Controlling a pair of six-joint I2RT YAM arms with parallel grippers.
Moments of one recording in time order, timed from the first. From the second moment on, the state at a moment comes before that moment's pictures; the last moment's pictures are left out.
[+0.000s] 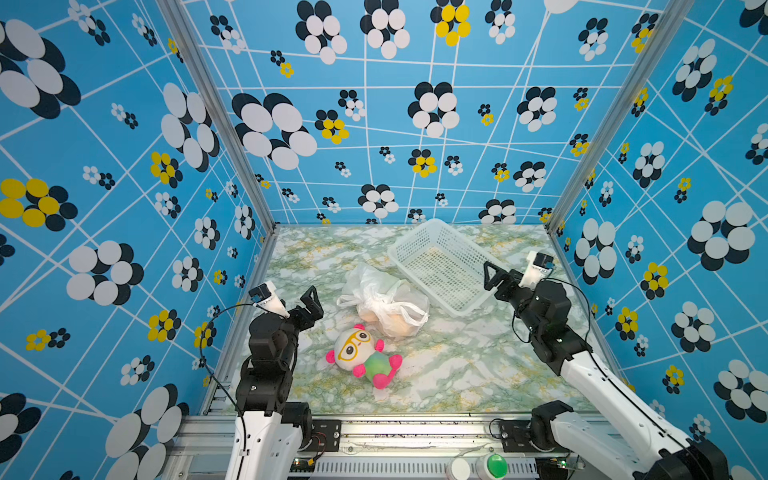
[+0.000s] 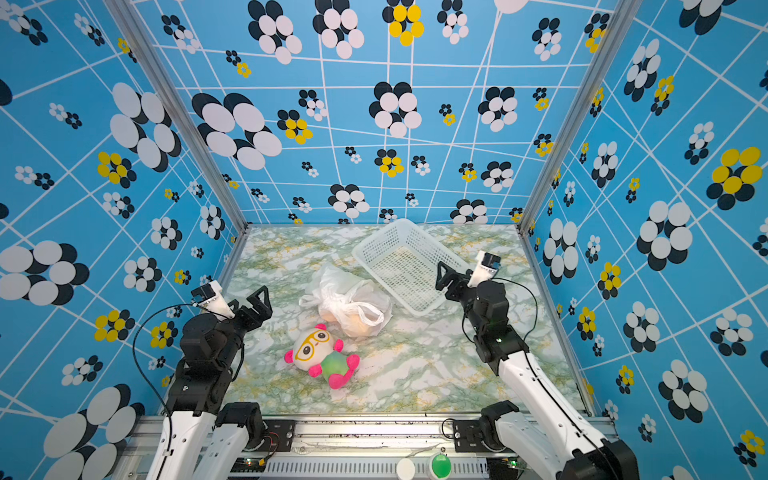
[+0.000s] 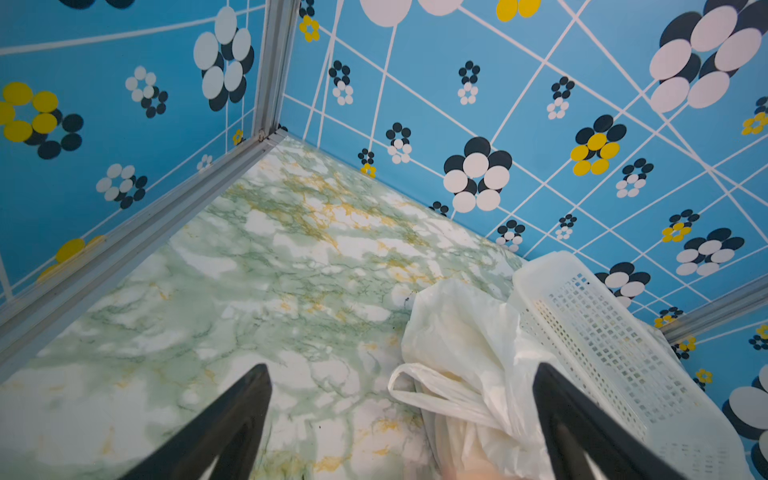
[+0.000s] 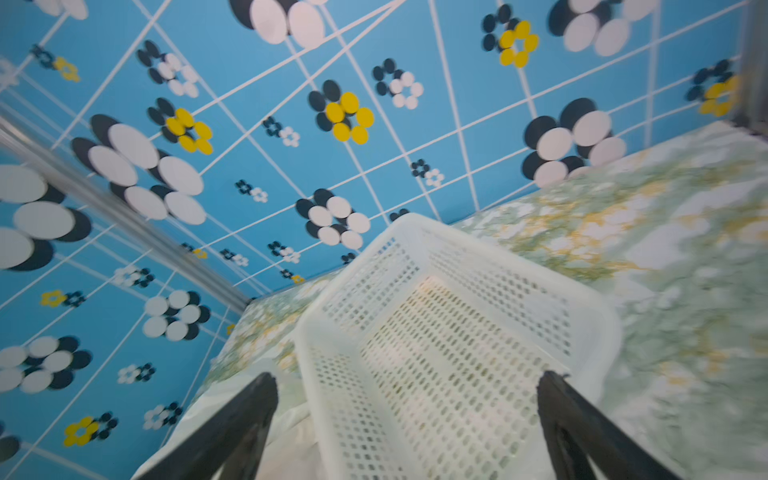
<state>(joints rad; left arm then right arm) 0.01 0.46 0.53 -0.30 0.00 -0.48 0.37 0.96 0.63 0.18 0.08 0.49</state>
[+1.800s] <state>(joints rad) -0.04 0.57 0.46 -0.19 0.21 -0.80 1.12 1.77 1.22 -0.13 0.39 0.03</state>
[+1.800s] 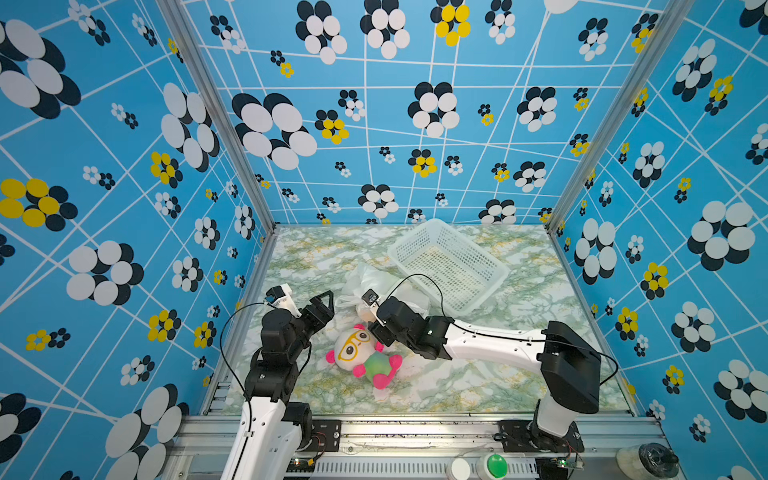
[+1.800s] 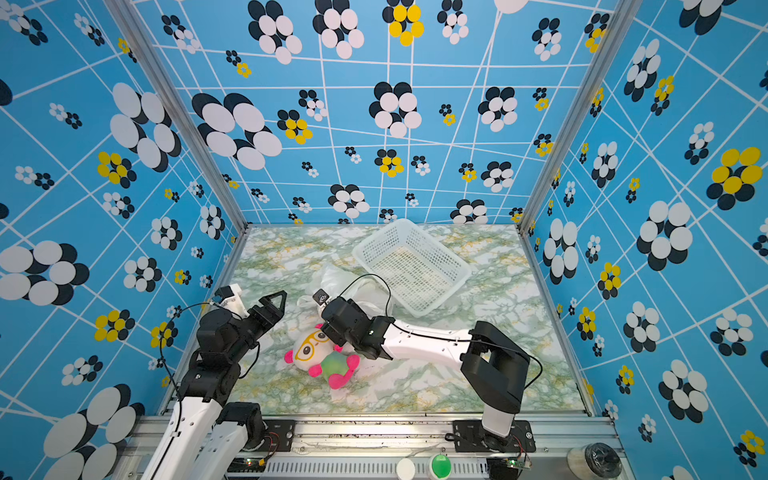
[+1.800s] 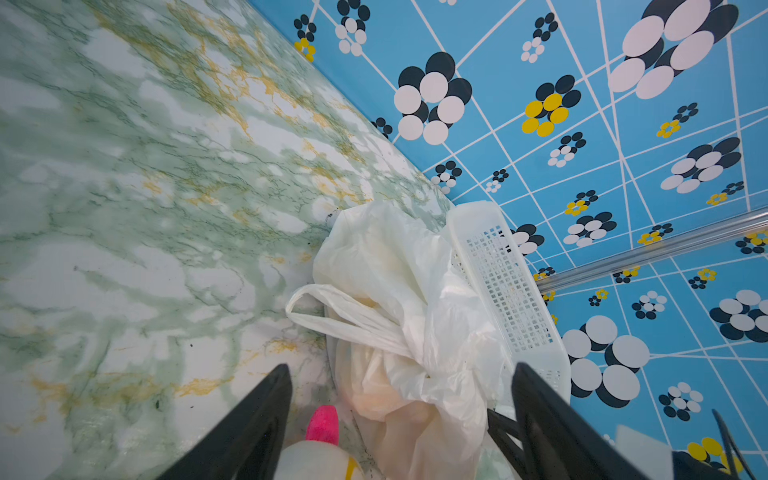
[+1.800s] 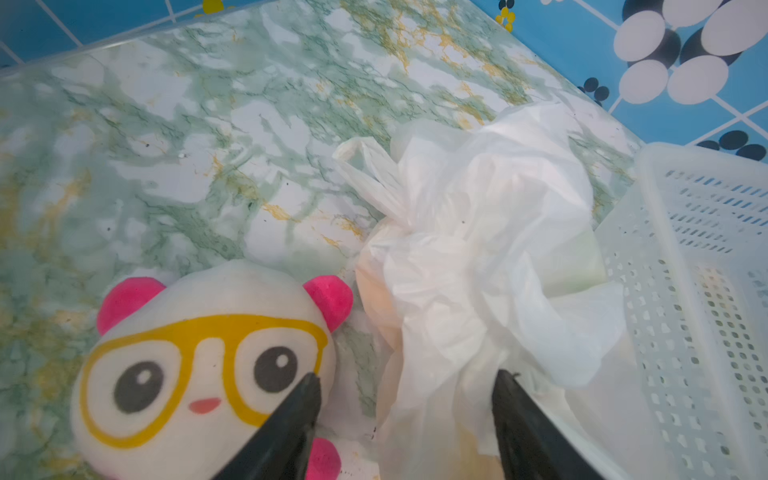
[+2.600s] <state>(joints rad) -0.37 0.74 0.50 -0.11 0.08 -0.86 1.10 1.53 0.82 0.31 0.29 -0.03</state>
